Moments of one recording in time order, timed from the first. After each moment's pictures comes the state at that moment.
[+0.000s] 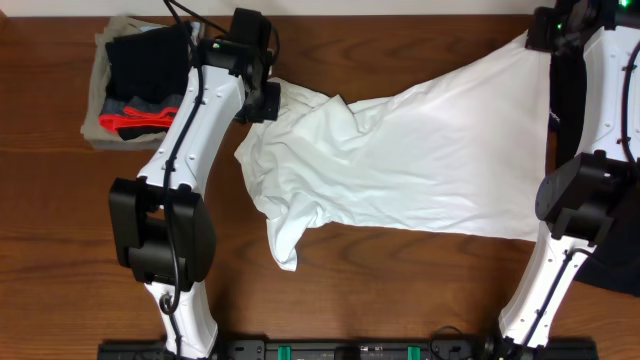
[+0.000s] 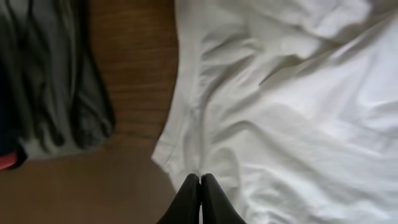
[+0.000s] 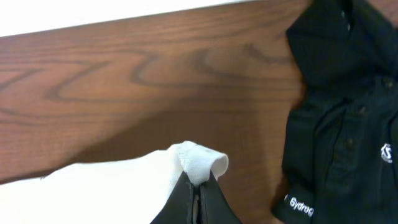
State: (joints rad) left arm -0.23 2.01 1.81 -1.10 -0.05 -0.10; right arm -0.22 2.33 2.42 -1.10 -0.15 -0.01
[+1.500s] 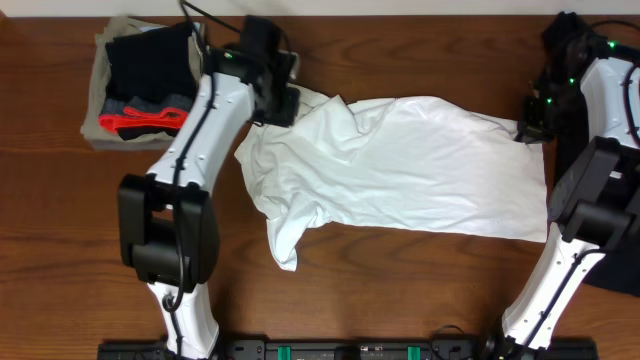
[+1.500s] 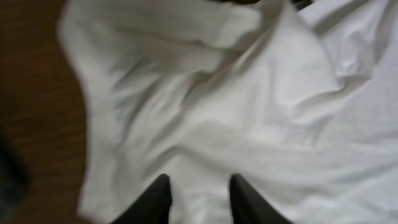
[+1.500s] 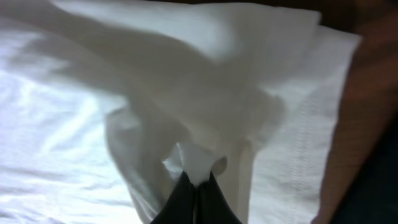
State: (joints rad) left arm -0.27 2.01 1.70 -0.92 0.15 0.00; right arm -0.29 2.32 2.01 -1.36 -0.18 -0.04
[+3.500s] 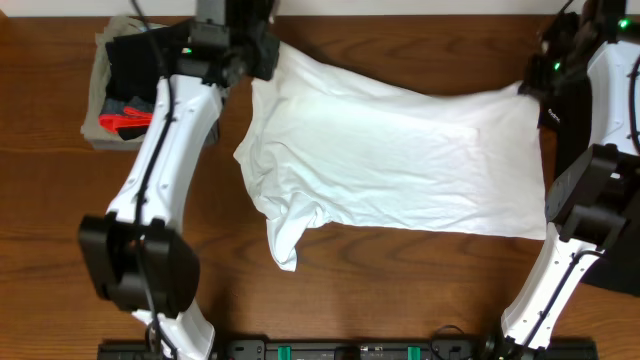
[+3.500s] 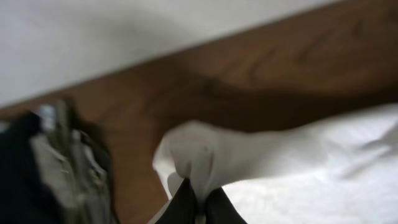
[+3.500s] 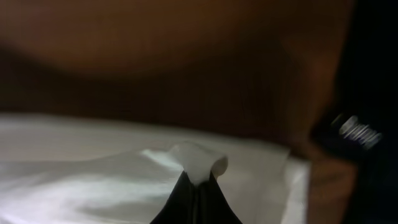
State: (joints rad) left arm -0.18 1.85 1.78 -0.67 0.13 0.12; right arm -0.28 2.32 2.27 -1.23 -0.28 -0.07
